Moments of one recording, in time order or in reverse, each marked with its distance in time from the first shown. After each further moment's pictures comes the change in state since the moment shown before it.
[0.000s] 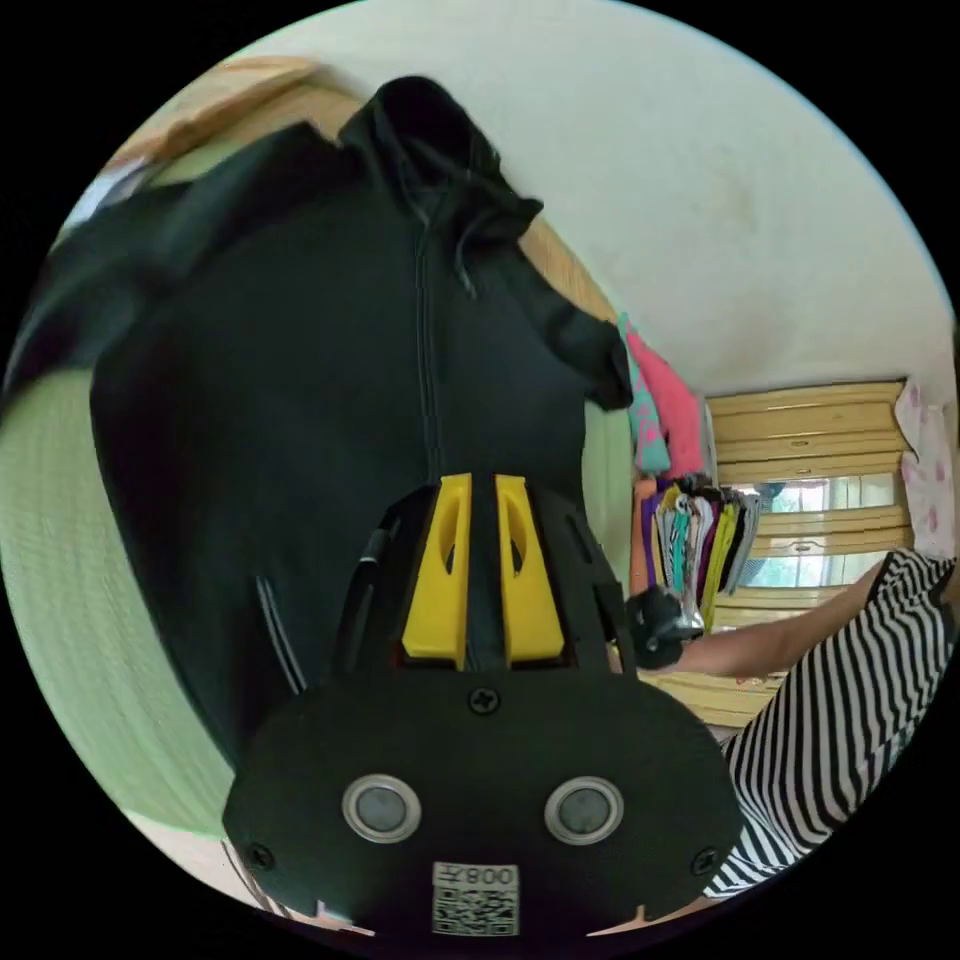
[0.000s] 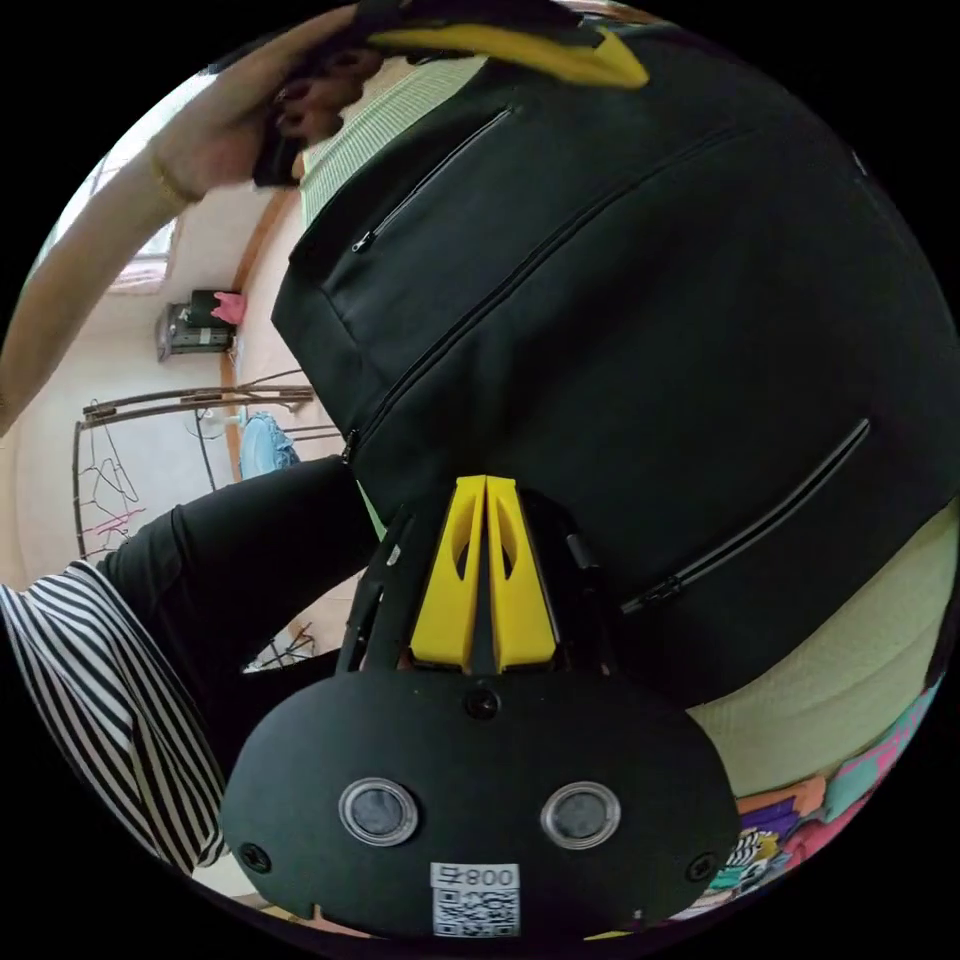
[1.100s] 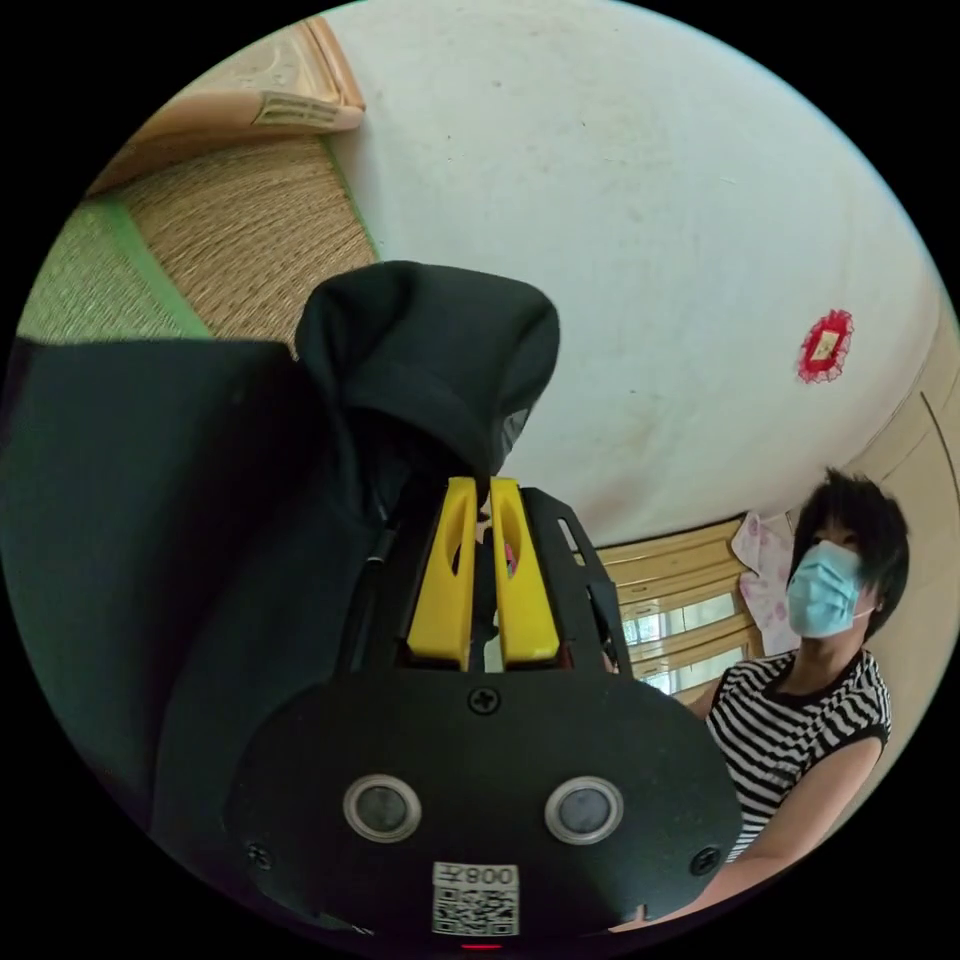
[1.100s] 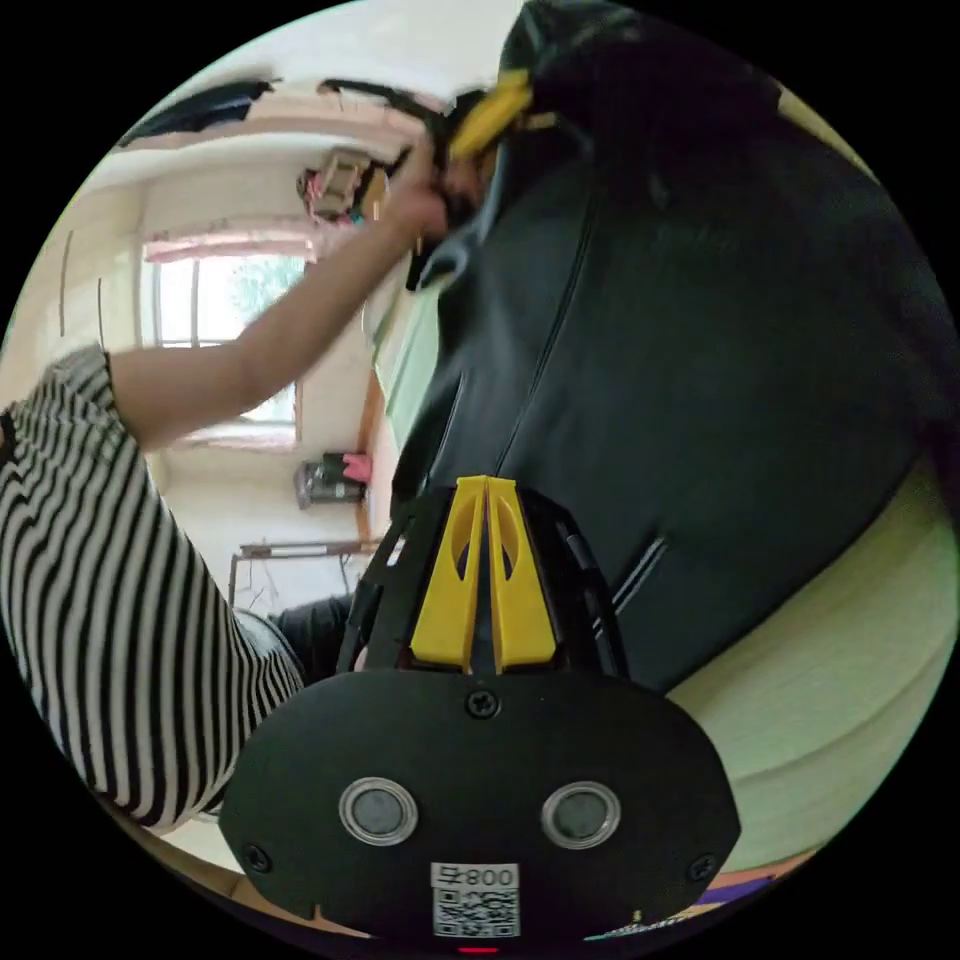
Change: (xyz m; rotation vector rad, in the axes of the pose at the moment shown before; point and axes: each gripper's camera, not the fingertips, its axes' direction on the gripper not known) left arm -0.167 -0.215 -0.123 0.380 0.558 -0.093; right arm 0.084 0.021 -0.206 0.482 -0.392 0.137
